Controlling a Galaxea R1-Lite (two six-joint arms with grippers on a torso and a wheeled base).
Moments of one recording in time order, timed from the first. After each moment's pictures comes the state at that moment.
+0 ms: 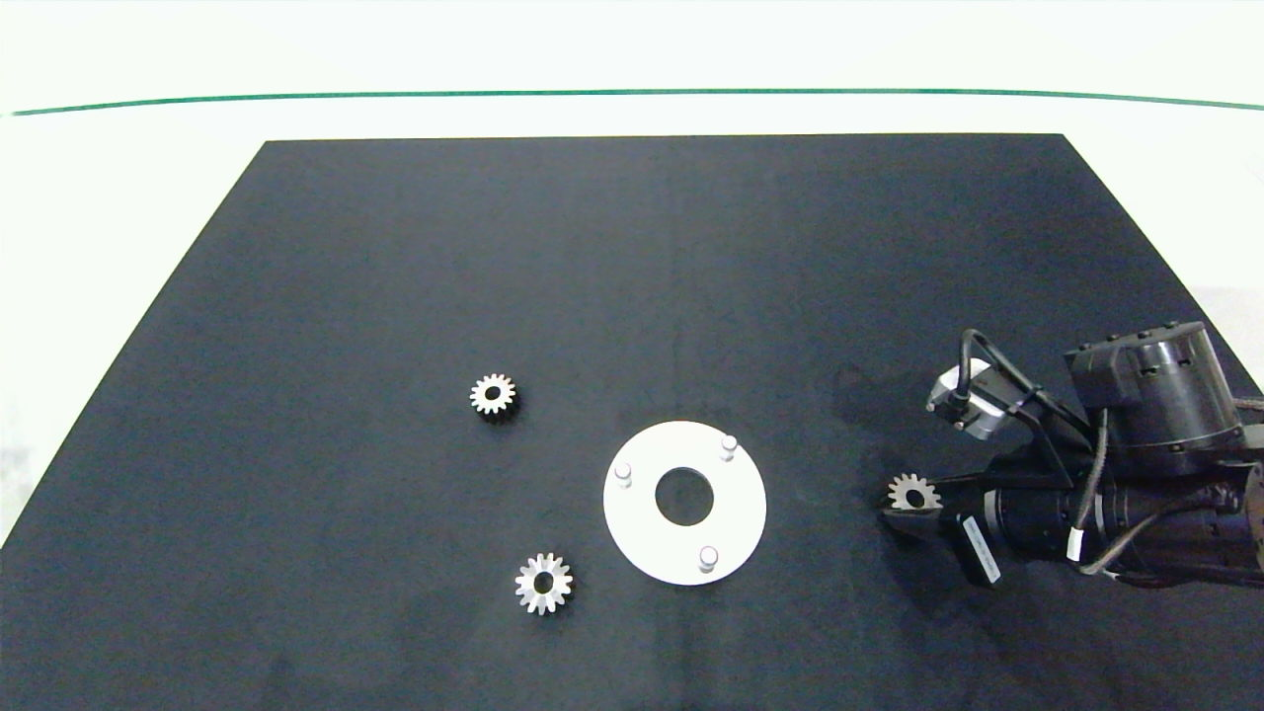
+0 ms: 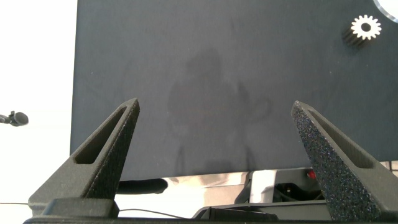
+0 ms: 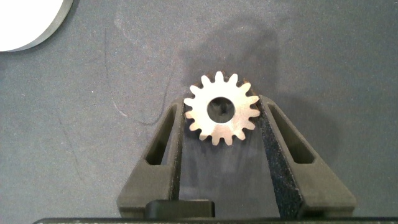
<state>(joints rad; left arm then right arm) -0.15 0.12 -0.63 0.72 0.14 0.09 0.36 1.55 -0.78 -0.04 0.04 -0.20</state>
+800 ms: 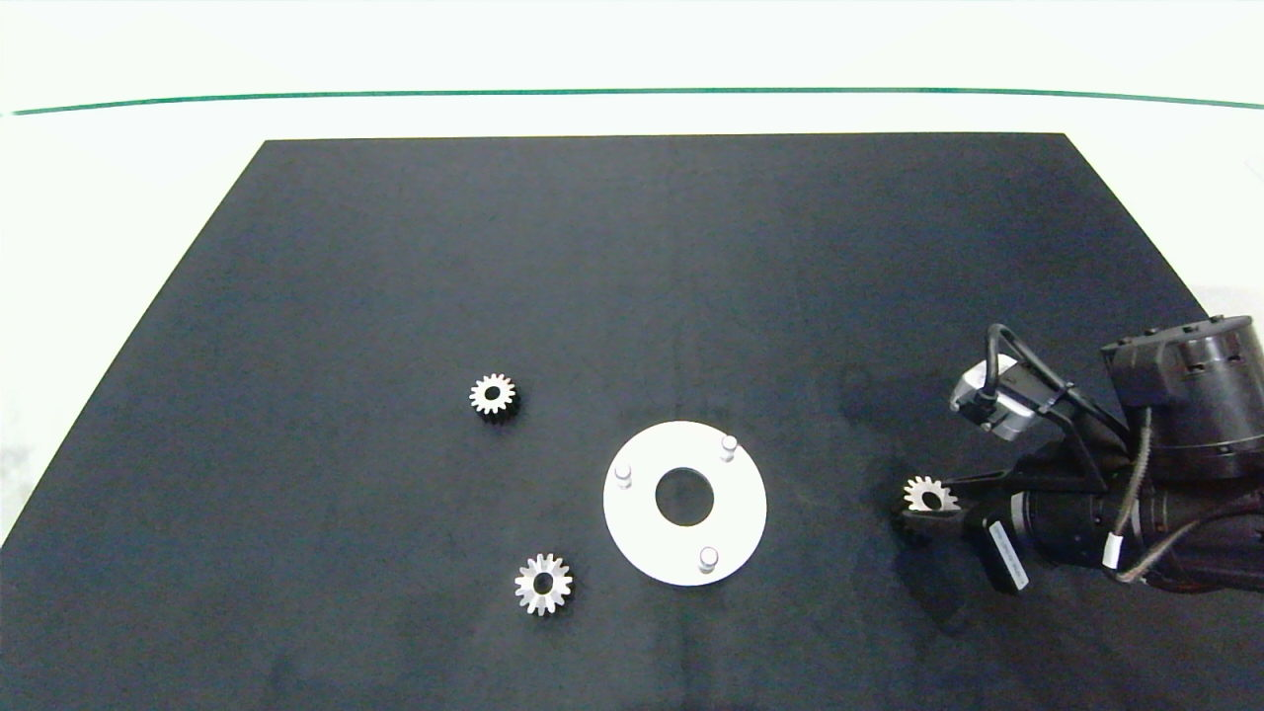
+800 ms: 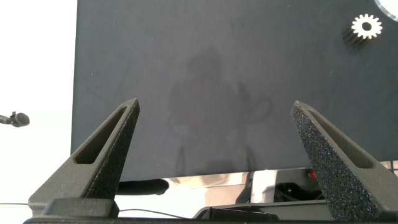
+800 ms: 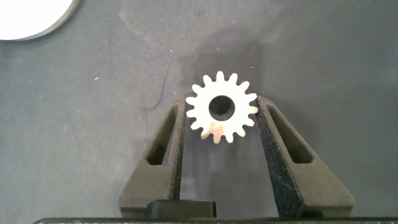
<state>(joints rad) -0.15 0.12 -0.63 0.72 0.14 0.09 0.38 1.46 -0.78 0.01 0.01 -0.23</state>
